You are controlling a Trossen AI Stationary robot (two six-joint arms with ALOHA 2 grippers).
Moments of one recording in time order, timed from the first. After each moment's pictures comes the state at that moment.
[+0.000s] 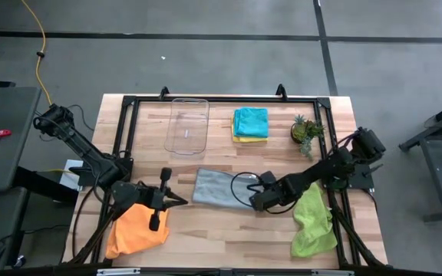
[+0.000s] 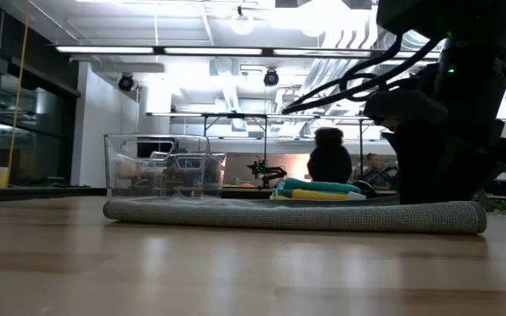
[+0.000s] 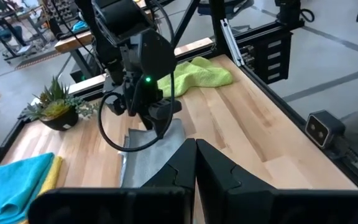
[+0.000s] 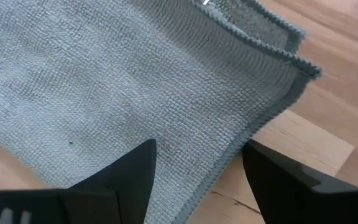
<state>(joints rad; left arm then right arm) -0.60 1.11 0.71 0.02 -0.58 0.08 0.41 1.71 0.90 -0.53 0.24 1.46</state>
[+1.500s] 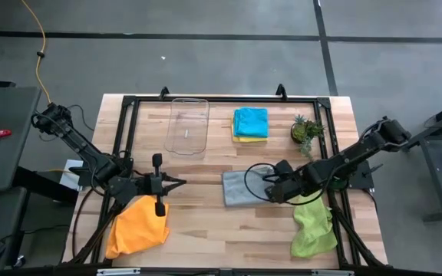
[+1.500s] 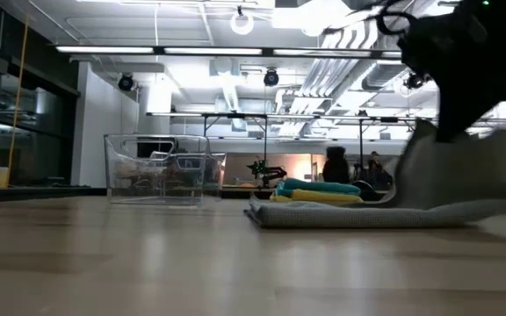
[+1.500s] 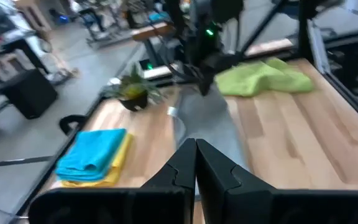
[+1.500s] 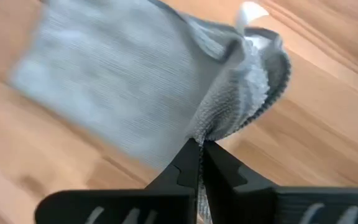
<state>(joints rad) -0.58 1.05 0.71 -0.05 -0.85 0.00 0.44 1.38 0.90 -0.84 0.31 1.40</state>
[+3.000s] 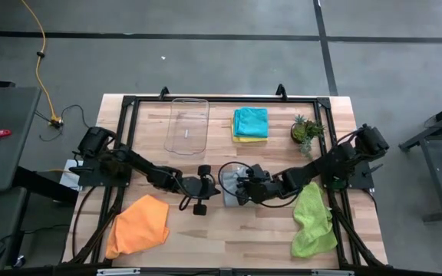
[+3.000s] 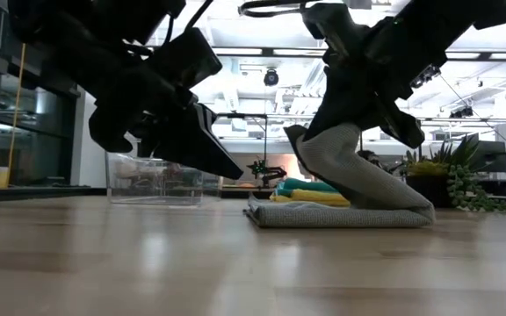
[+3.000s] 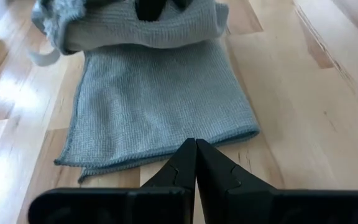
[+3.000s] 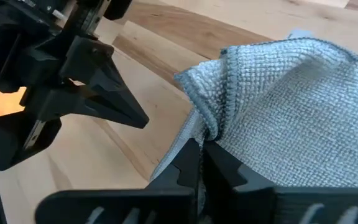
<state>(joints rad) -0.17 1.78 0.71 0.44 -0.24 -0.02 0.37 1.66 0.90 -0.08 0.45 1.21</state>
